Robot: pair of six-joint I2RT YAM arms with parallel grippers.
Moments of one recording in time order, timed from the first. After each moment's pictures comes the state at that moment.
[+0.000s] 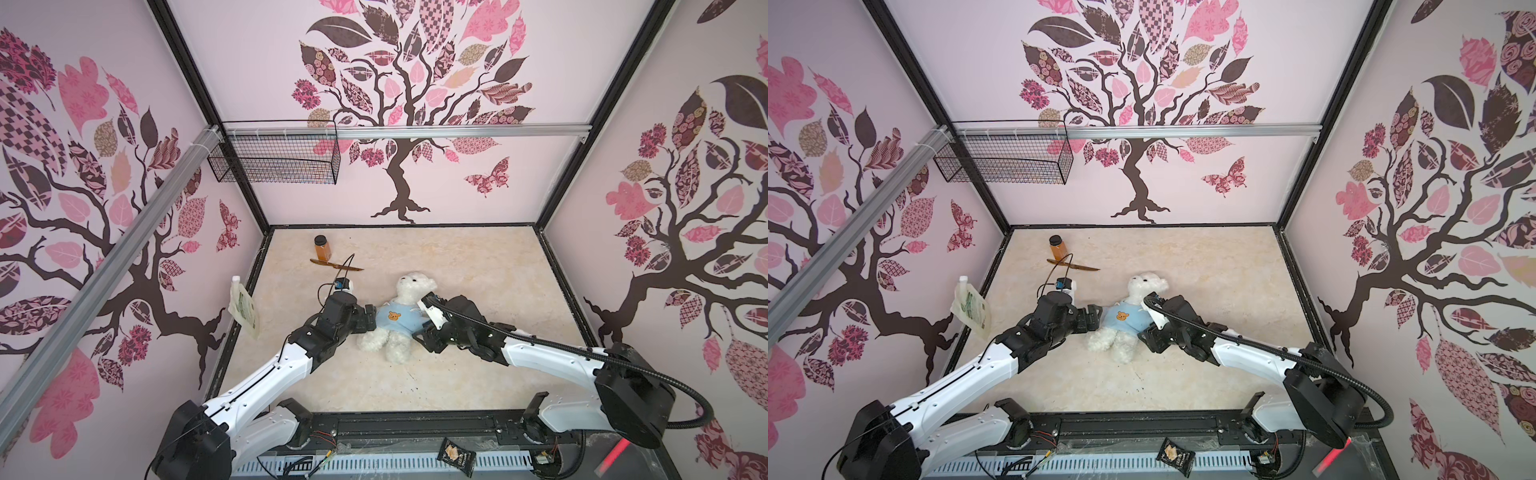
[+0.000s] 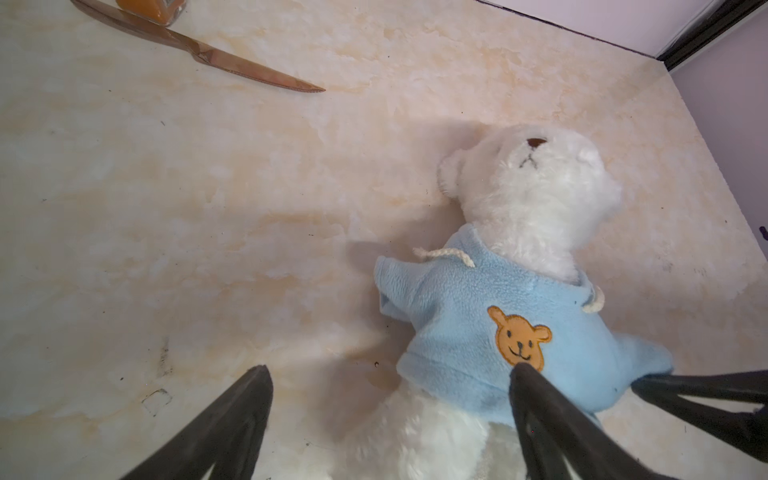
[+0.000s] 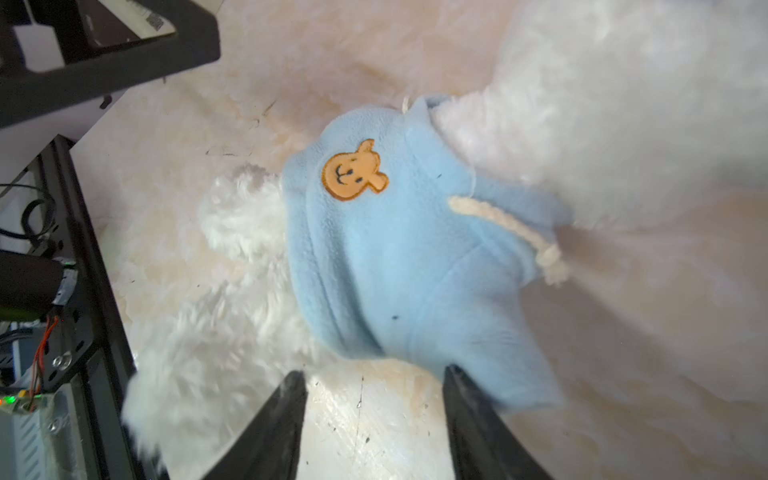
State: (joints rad) left arm -0.58 1.05 0.64 -0.28 -0.17 -0.52; right arm 0.77 1.33 0.65 0.01 -0.16 0.16
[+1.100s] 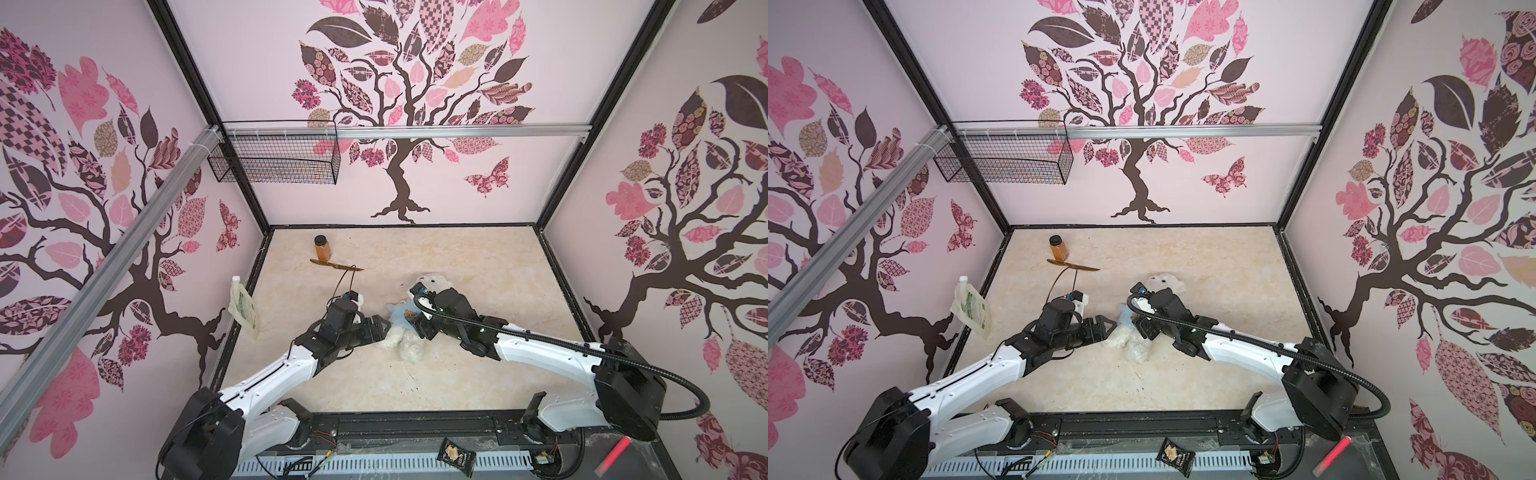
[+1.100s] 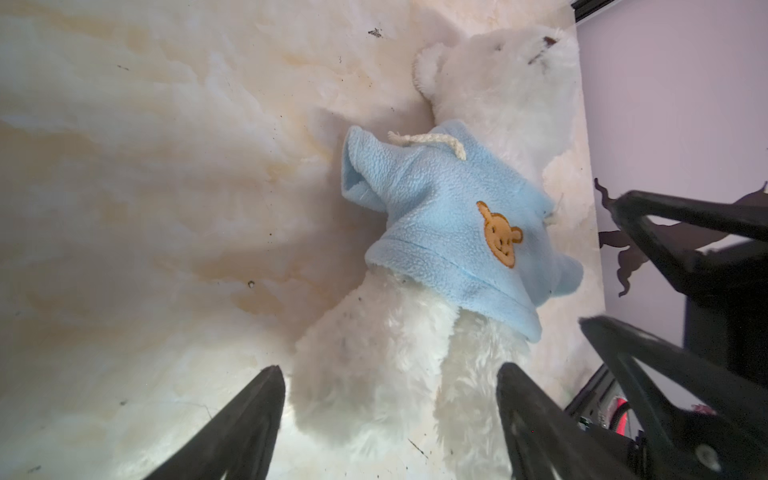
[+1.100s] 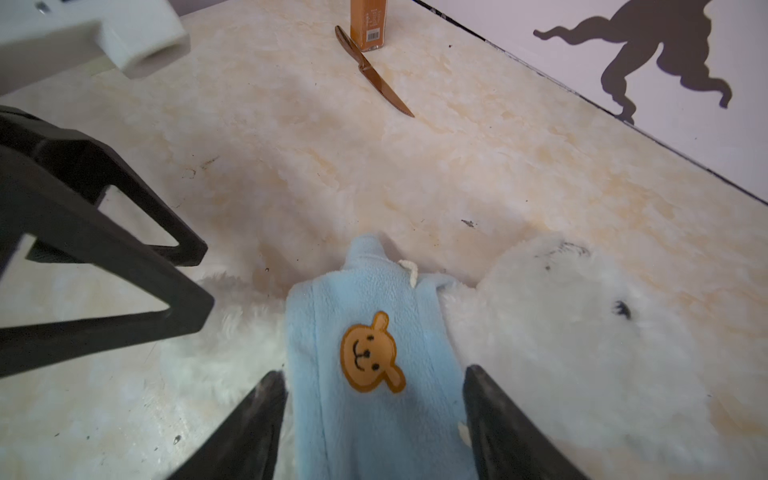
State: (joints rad) left arm -0.57 1.07 0.50 -0.13 0.23 -0.77; right arm 0.85 1.38 0.76 0.05 0.08 -0.06
